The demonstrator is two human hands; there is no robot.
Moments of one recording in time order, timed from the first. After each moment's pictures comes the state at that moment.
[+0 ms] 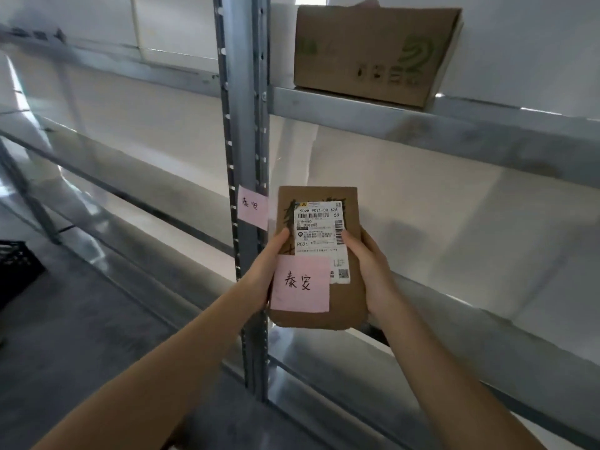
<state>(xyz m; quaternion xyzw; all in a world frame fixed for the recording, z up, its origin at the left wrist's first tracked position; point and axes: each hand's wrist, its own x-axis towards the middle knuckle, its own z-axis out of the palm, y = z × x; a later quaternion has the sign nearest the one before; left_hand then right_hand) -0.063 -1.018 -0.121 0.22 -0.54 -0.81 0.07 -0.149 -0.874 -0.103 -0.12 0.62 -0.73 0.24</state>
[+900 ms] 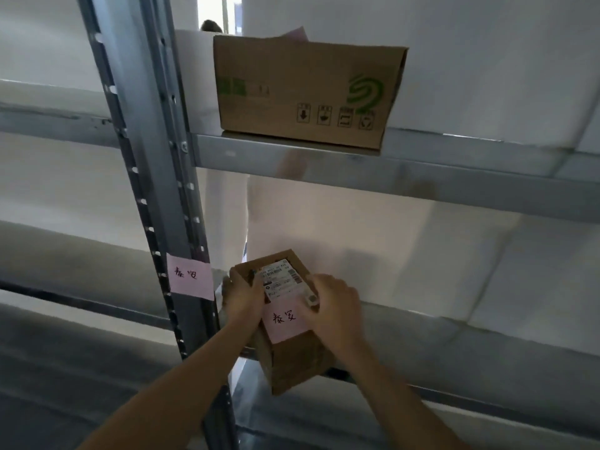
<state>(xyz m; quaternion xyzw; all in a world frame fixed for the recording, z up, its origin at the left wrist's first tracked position) -0.198 -1.068 -0.178 0.33 -0.78 -0.49 0.18 -0.198 -0.906 -0.140 -0.25 0.93 -0.25 -0.12</state>
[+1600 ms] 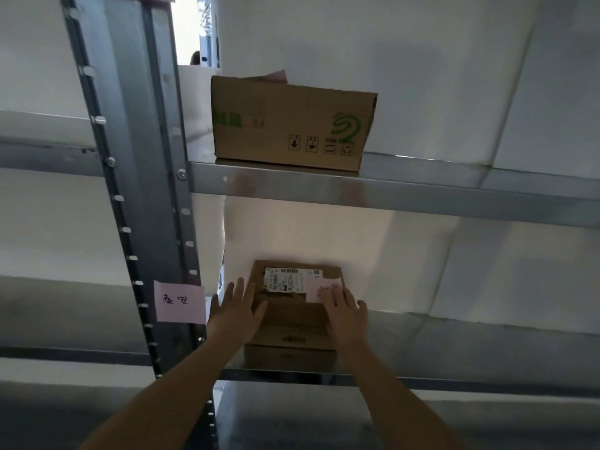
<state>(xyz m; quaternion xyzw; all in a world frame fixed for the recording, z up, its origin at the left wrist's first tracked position) -0.194 -1.090 -0.168 0.05 -1.00 -0.07 0.03 -0.217 -0.881 -0.166 -0.12 0.99 -0.01 -0.06</state>
